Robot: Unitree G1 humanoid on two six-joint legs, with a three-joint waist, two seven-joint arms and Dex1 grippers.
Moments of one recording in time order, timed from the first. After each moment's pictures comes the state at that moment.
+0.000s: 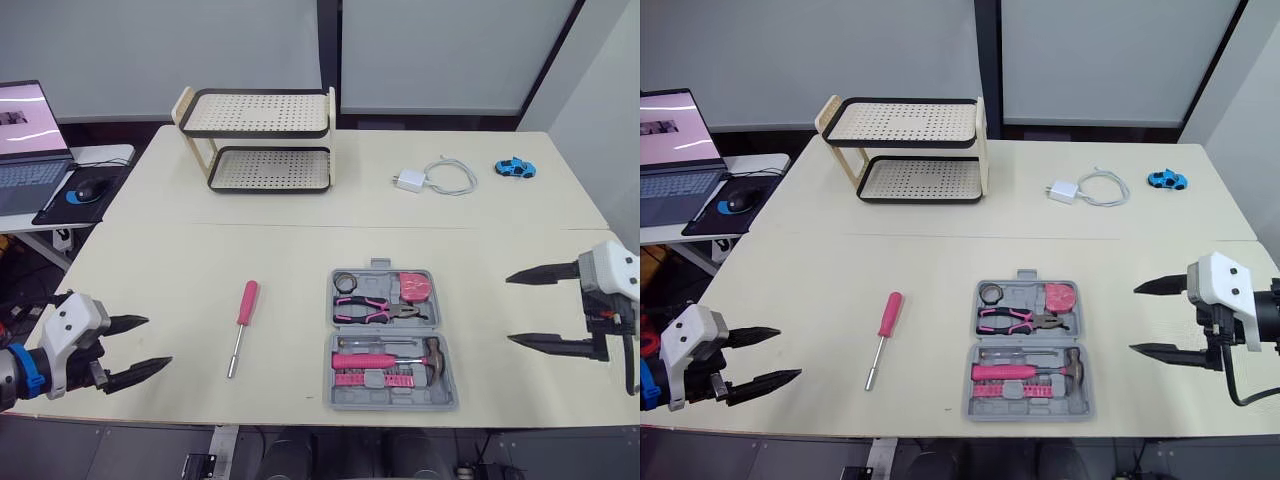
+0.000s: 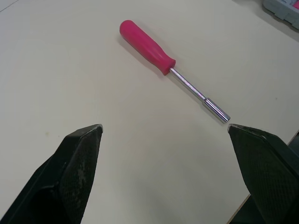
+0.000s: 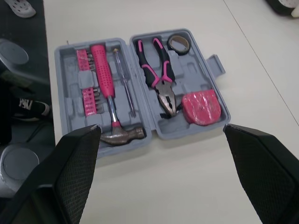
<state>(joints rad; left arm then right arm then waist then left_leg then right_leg) 0.29 0.96 0.54 -0.06 -0.36 0.28 -1.23 0.02 -1.14 -0.39 -0.40 0.54 0.43 1.34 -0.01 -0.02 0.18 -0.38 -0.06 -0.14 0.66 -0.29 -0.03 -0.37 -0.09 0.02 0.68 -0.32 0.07</state>
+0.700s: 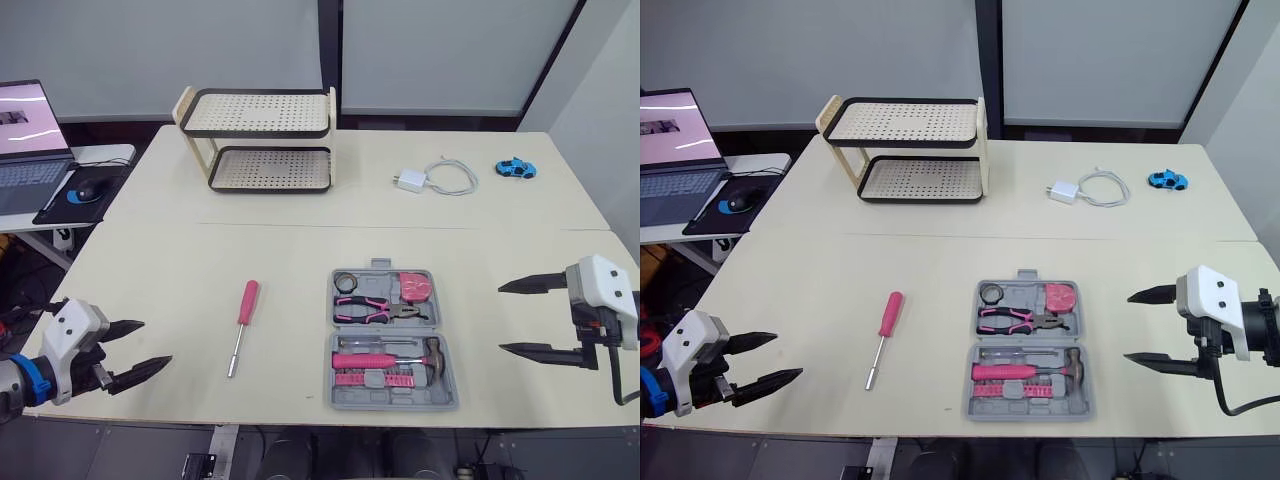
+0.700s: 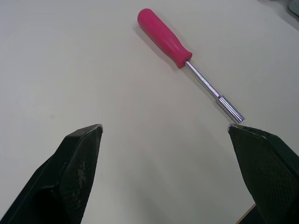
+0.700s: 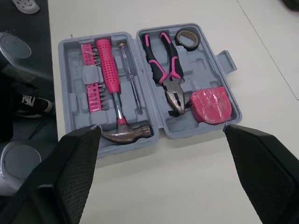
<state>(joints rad) 0.32 0.90 0.54 -0.05 -0.36 0.30 -1.15 0.10 -1.12 -0.40 -0.37 0.45 0.35 1.31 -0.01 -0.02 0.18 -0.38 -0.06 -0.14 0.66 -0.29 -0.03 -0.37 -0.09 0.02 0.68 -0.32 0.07</state>
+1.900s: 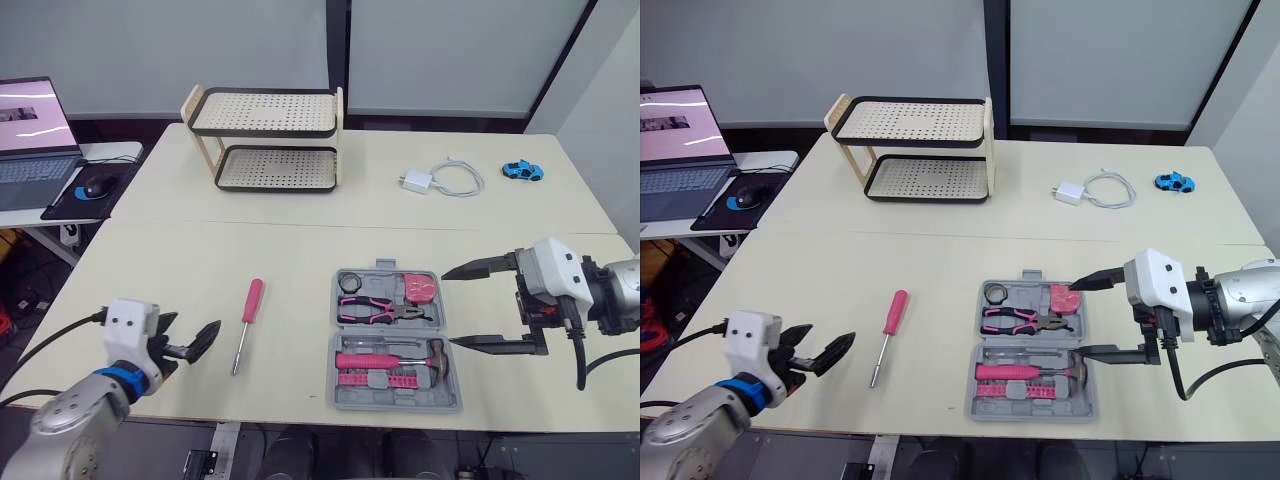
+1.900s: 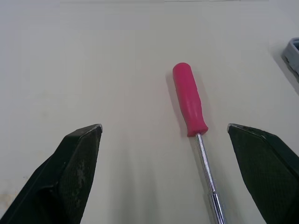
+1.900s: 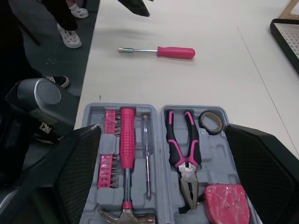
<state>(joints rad) 0.25 0.46 0.40 -0.51 -0.44 0.74 -0.44 -0.21 -1.06 -0.14 -0.50 0.61 0.47 1.25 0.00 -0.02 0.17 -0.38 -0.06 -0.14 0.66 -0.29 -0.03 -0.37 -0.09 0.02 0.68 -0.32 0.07</state>
